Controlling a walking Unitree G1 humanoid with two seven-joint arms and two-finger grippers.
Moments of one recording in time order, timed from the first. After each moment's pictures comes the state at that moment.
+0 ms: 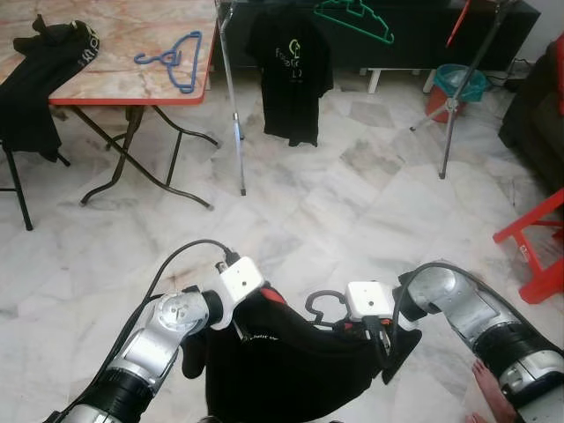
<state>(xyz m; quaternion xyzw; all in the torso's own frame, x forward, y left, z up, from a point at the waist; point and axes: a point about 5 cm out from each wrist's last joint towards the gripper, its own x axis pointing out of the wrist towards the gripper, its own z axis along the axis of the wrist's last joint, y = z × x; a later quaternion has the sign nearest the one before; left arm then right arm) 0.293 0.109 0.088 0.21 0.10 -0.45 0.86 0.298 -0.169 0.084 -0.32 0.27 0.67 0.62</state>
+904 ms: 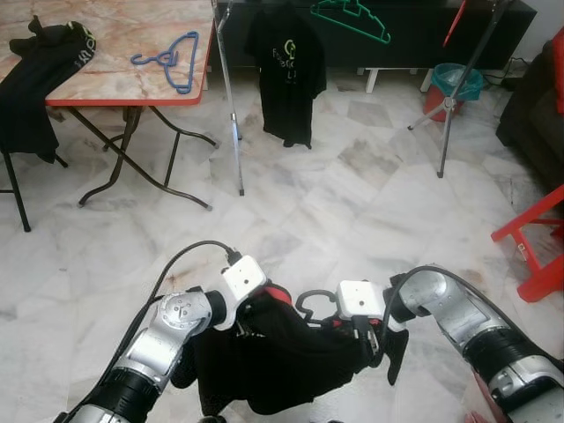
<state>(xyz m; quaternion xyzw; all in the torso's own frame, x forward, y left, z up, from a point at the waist) 0.293 0.110 0.086 0.18 0.12 -0.46 0.86 0.300 -0.156 0.080 -0.31 0.24 0.65 0.65</state>
